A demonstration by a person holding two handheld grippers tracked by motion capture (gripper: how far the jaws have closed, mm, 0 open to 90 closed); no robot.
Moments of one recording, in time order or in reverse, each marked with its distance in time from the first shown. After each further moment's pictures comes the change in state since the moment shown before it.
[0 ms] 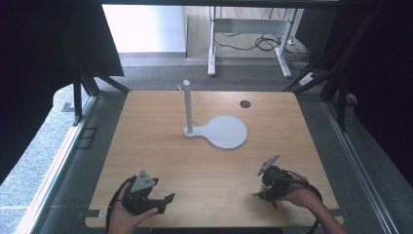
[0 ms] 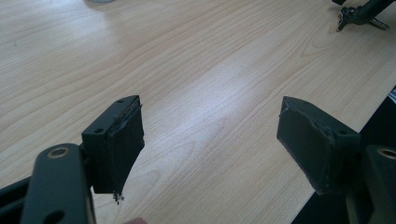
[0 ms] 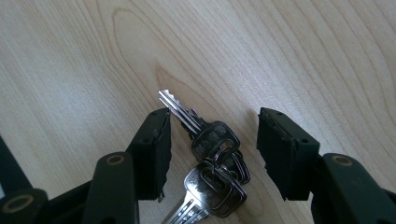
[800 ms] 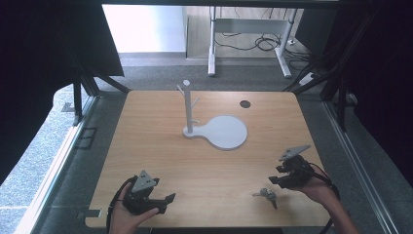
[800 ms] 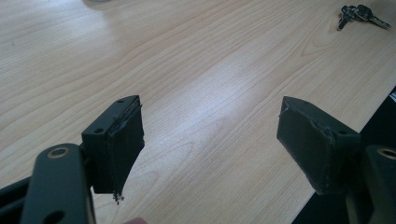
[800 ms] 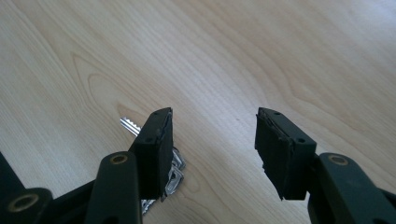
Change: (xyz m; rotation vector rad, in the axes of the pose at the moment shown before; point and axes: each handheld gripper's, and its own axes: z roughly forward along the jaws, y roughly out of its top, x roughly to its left) left arm -0.001 0.000 0.002 0.006 0.000 -0.002; right arm -0.025 -0.019 -0.053 -0.222 -0.088 0.135
